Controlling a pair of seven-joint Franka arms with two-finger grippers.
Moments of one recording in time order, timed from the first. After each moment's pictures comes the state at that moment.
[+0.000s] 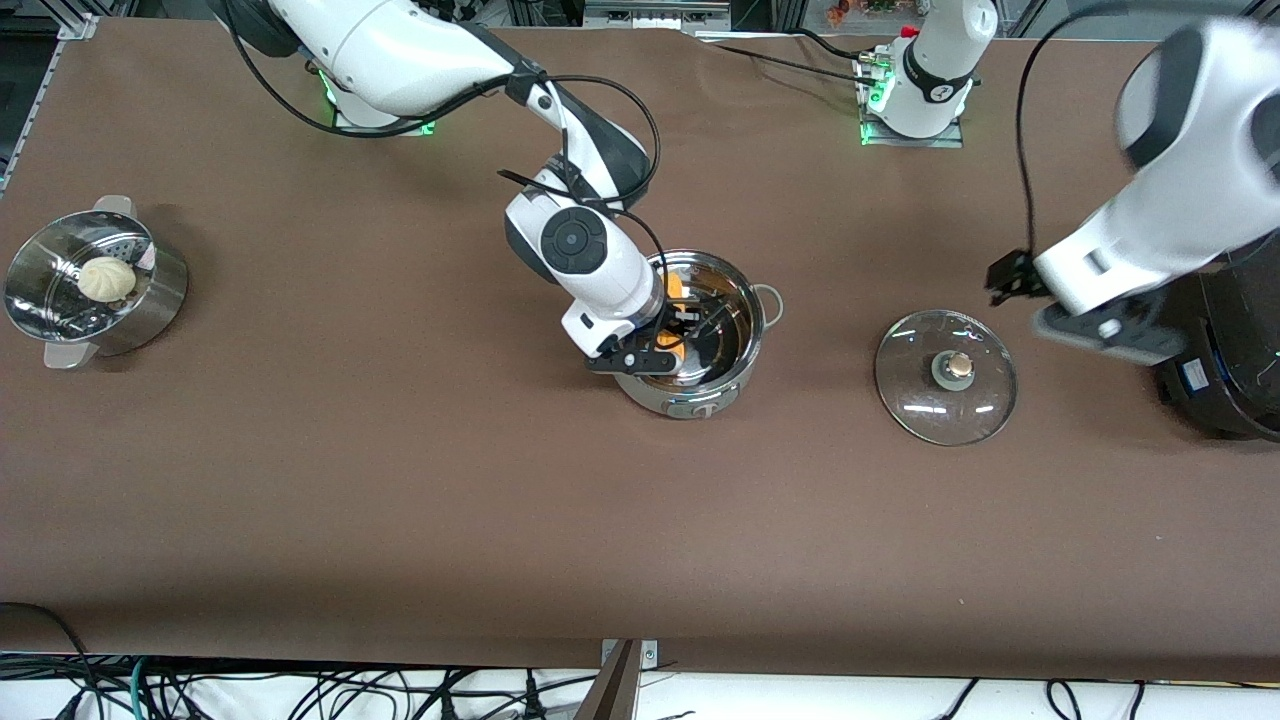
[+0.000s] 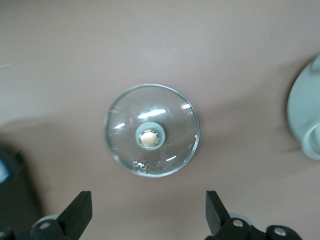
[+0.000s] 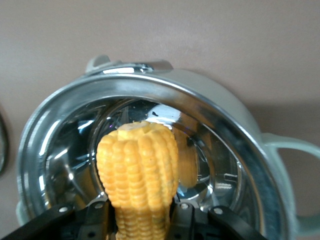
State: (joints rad) left arm 0.03 0.07 -0.14 -1.65 0.08 1.67 0.05; right arm 0.47 0.82 0.40 -1.33 -0.03 2.26 0.82
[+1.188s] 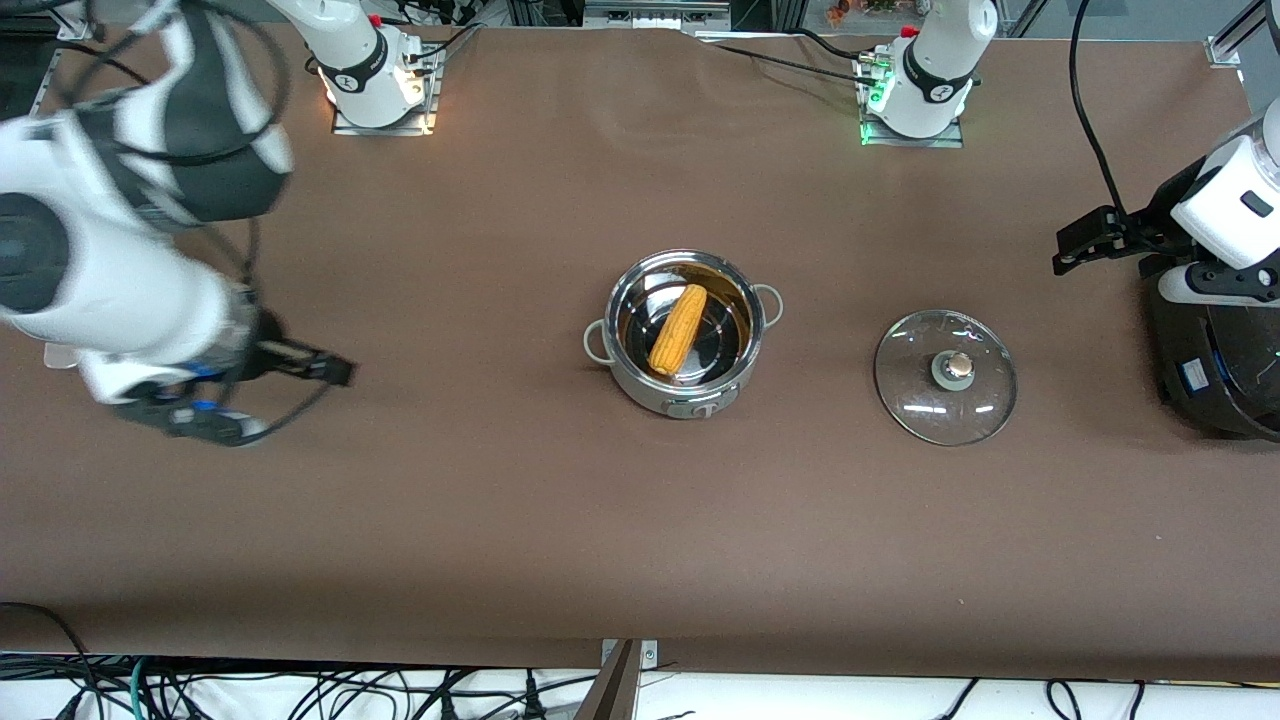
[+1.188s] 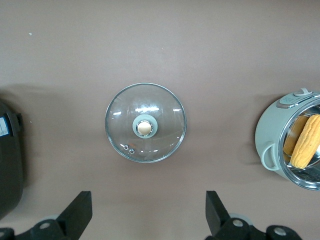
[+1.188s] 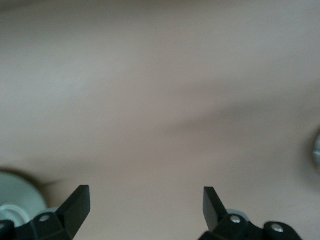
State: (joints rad) left arm 0.17 0.08 -0.22 -1.52 -0.02 1.54 -0.04; right arm -0.04 0.54 0.34 -1.06 -0.18 1.48 0.54
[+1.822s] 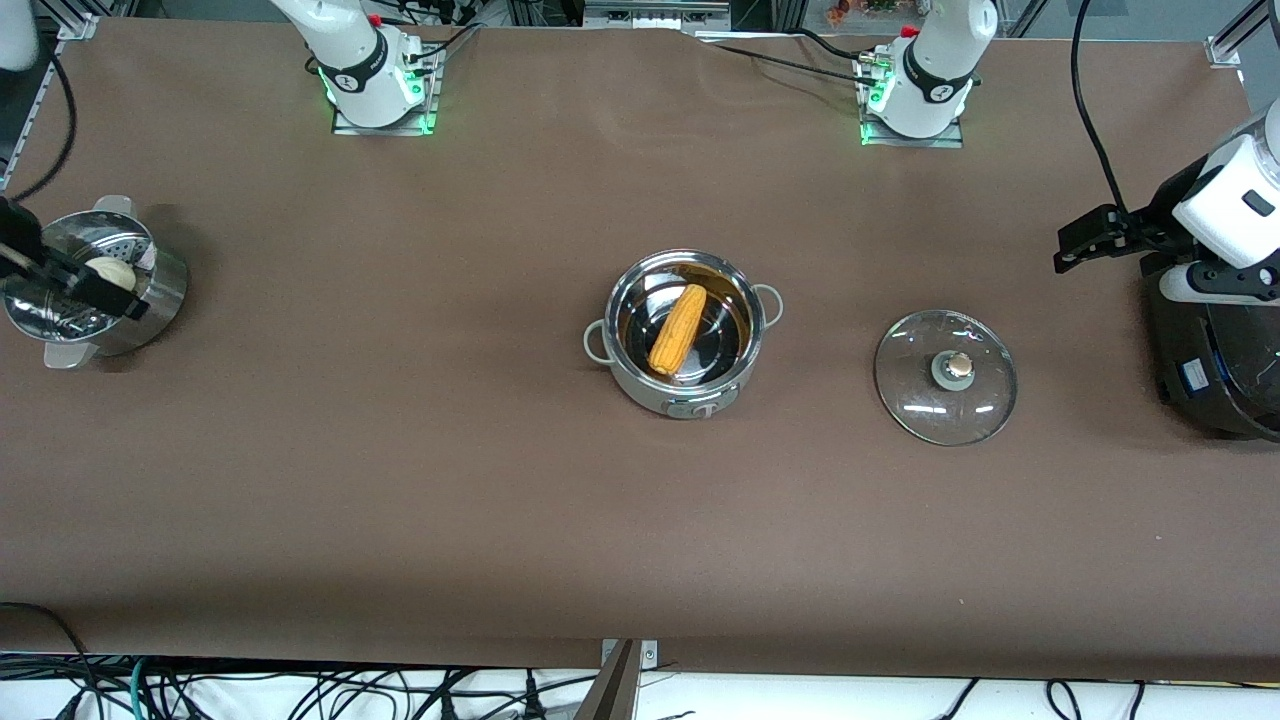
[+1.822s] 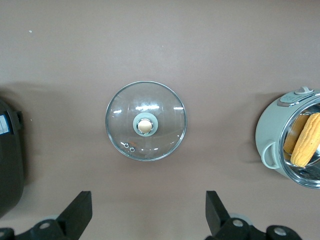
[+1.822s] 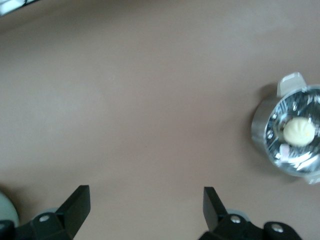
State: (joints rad) left arm 0.17 0.08 -0.22 -1.52 -0.02 1.53 -0.04; right arm -0.14 0.13 0.06 -1.46 -0.01 1.57 0.24
